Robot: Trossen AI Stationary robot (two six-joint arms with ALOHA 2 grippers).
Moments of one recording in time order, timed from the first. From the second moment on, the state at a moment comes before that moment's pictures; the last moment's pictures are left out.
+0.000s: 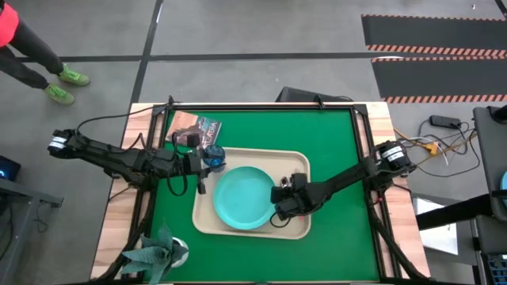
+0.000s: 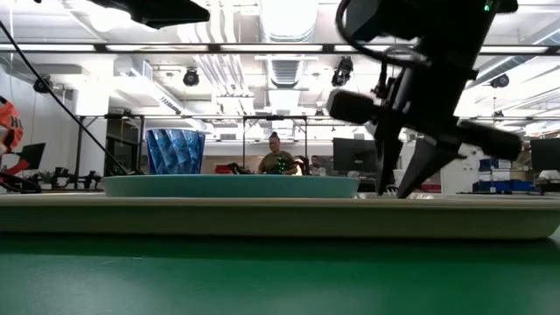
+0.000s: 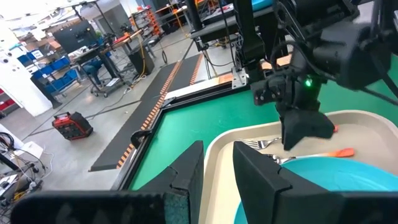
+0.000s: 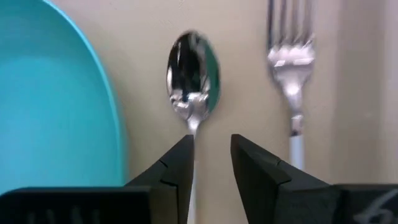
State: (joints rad) left arm -0.22 0.88 0.63 0.09 -0.45 0.30; right arm 0.34 1.86 1.16 -0.75 0.44 1.91
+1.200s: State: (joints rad) left arm -0.22 0.88 0.63 0.09 -0.45 0.30; right arm 0.31 1.88 1.15 -0.90 0.31 1.78
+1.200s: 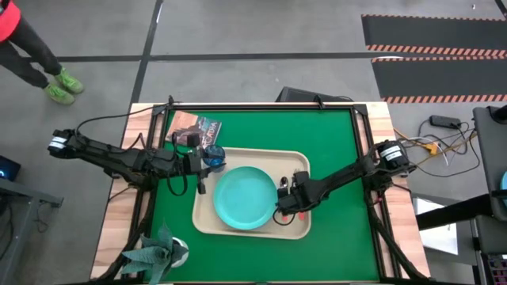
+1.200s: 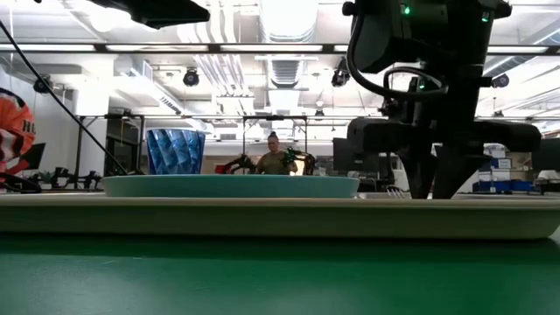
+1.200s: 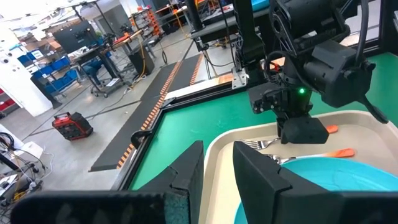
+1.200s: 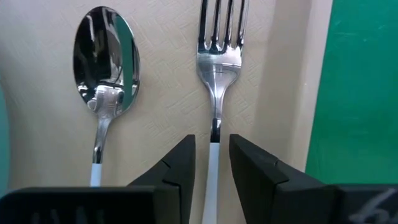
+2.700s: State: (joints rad) left arm -0.22 0.88 0.63 0.09 -0.45 0.30; right arm 0.31 1.90 1.18 -0.88 0.35 1.91
